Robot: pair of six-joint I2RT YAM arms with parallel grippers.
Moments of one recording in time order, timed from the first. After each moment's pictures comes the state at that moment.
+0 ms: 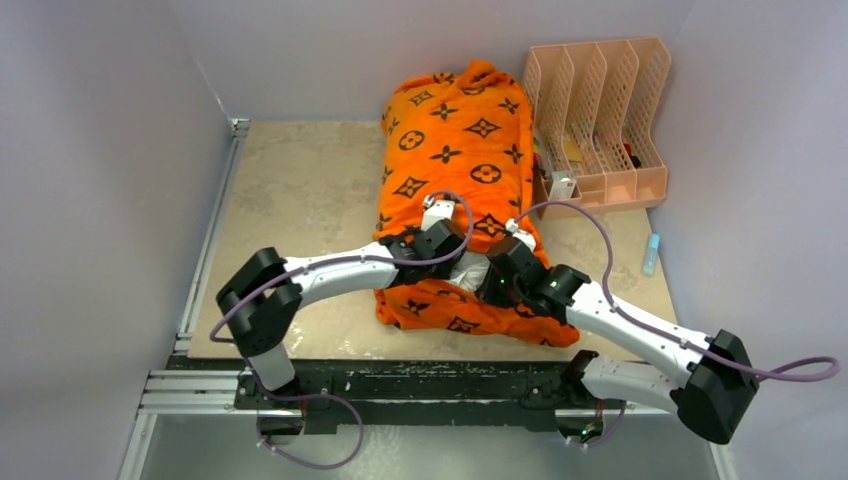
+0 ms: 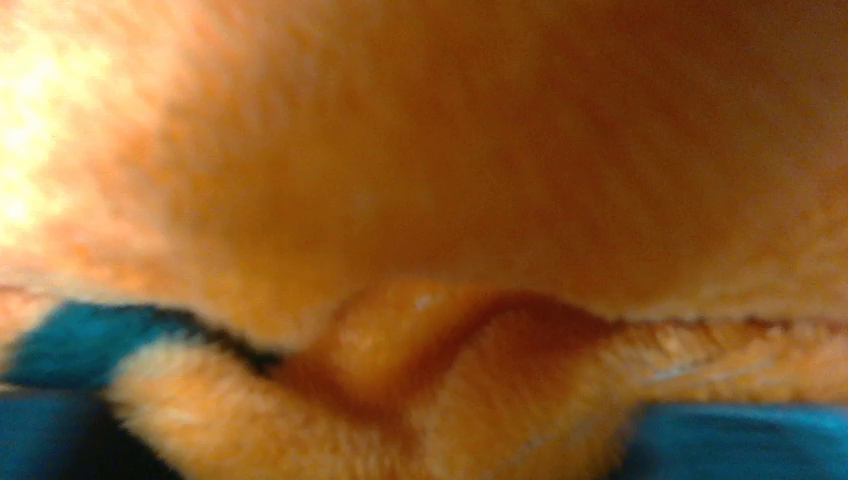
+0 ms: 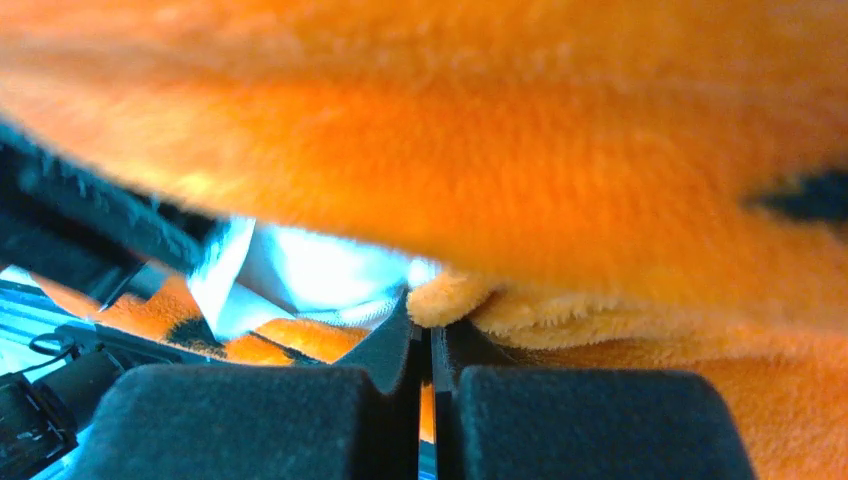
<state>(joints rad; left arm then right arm) -0.99 1.70 1.16 -0.43 -0.35 -0.71 0.81 1.08 0.72 -0.58 0.16 0.96</state>
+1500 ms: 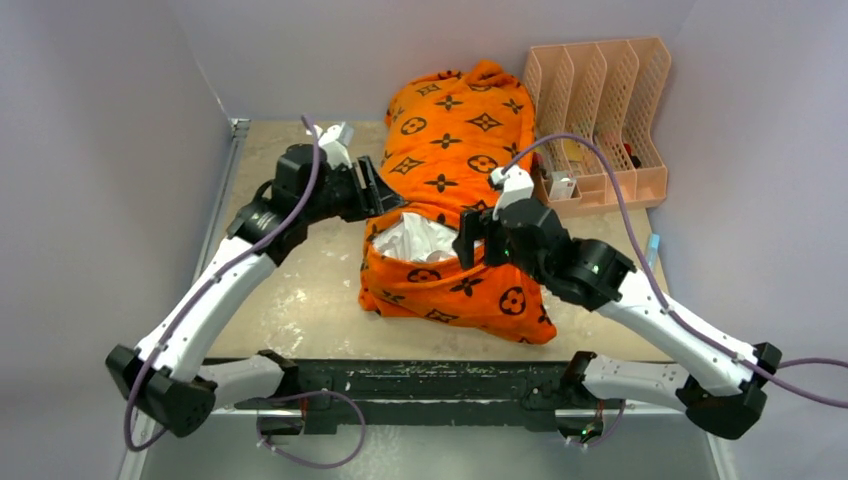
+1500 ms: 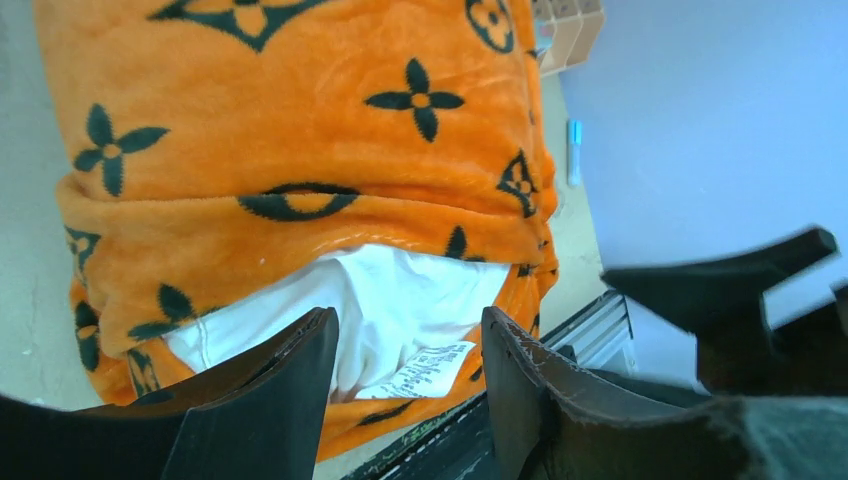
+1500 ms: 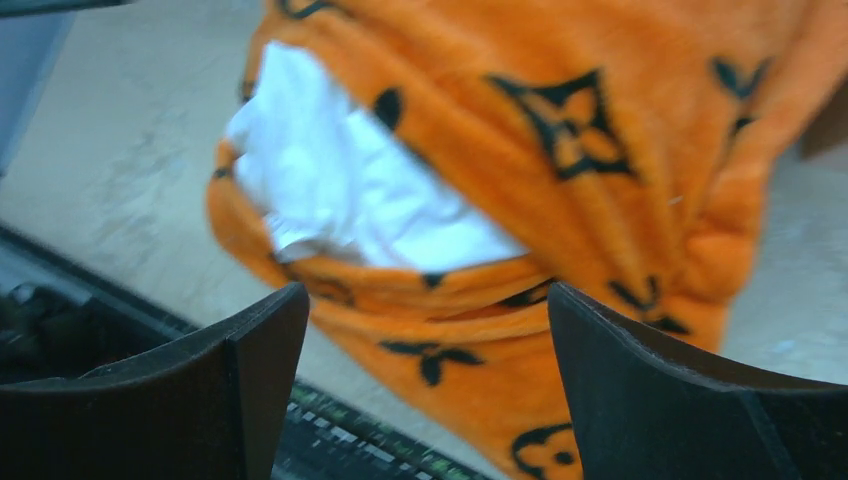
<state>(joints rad) -0.49 1.20 1.27 -0.53 0.25 -0.67 0.95 1.05 1.21 -0.74 0.38 0.50</state>
